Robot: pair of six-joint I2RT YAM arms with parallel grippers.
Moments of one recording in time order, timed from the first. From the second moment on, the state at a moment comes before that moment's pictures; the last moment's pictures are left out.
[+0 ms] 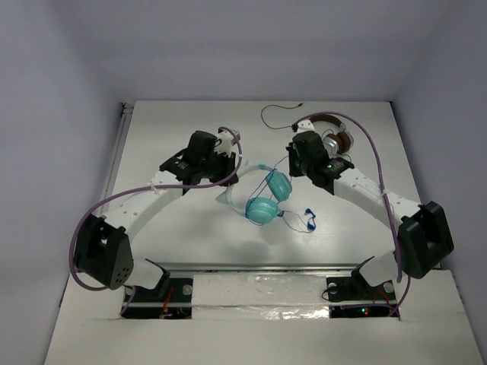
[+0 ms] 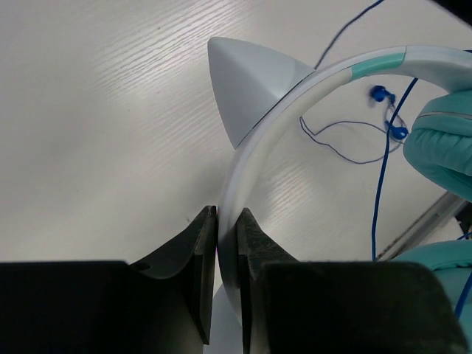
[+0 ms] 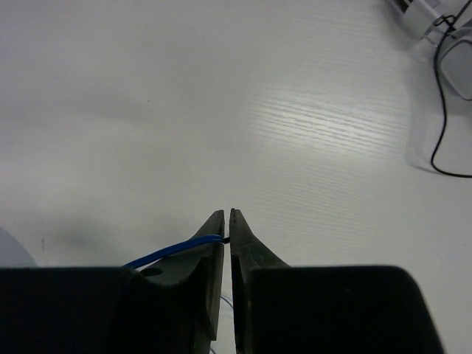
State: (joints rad) left arm -0.53 1.39 1.07 -0.42 0.28 -0.18; right arm 0.58 1.46 1.11 -0.32 0.29 0.29
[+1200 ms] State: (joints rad) left arm -0.39 1.30 1.46 -0.41 0.42 -0.40; right arm 0.54 1.52 0.74 0.38 -0.27 0.49
